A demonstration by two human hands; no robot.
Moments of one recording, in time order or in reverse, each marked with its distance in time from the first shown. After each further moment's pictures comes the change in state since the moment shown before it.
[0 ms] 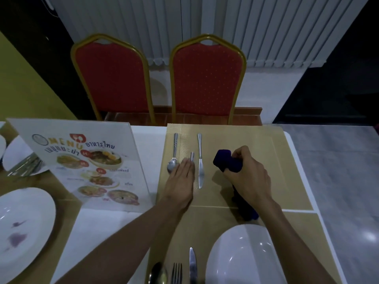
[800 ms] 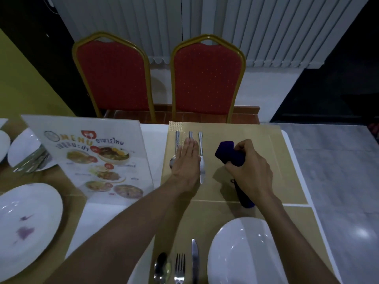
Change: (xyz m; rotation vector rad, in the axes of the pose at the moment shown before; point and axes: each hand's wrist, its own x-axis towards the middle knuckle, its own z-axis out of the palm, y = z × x) left_hand 0.034 0.013 -0.046 0.020 -0.049 -0.115; right_hand -0.008 -0.018 -0.012 0.015 0.068 -0.009
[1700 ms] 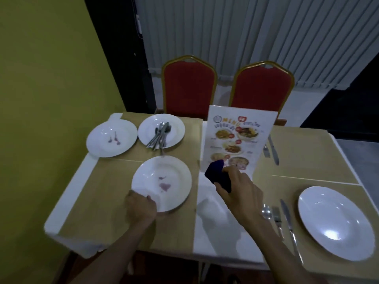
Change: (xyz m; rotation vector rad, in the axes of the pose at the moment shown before) left_hand -0.369 -0.360 -0.010 -0.742 0.161 -0.988; right_hand -0.251 -0.311 0.127 -0.289 0.004 -0.185
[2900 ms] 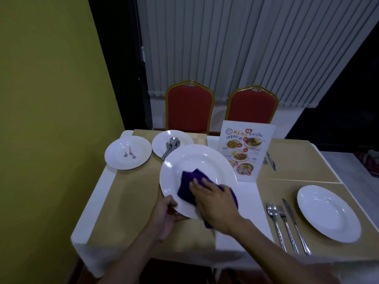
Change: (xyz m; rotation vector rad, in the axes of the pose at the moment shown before) left_hand -0.058 -0.013 -0.132 -1.164 -0.915 0.063; right_hand -0.050 -0.133 0.020 -0.217 -0.178 -0.427
